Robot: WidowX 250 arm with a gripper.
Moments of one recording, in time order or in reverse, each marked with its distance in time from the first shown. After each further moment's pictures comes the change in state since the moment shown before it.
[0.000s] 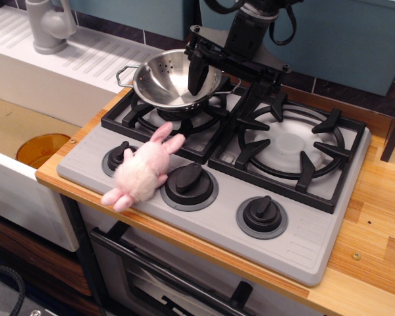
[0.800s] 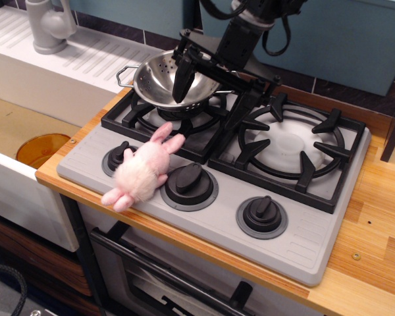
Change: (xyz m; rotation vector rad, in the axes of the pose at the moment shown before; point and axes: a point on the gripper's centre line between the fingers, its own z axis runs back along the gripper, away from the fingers) arm -0.027 0.004 0.007 0.085 0.083 0.017
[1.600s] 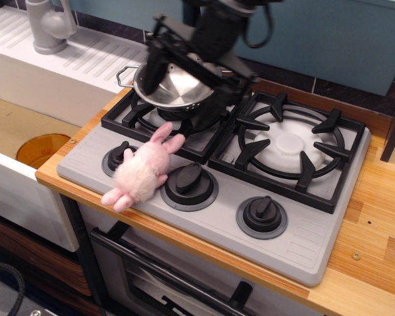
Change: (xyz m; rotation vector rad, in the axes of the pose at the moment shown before) arm -0.031 0.038 0.005 0.027 0.113 -0.118
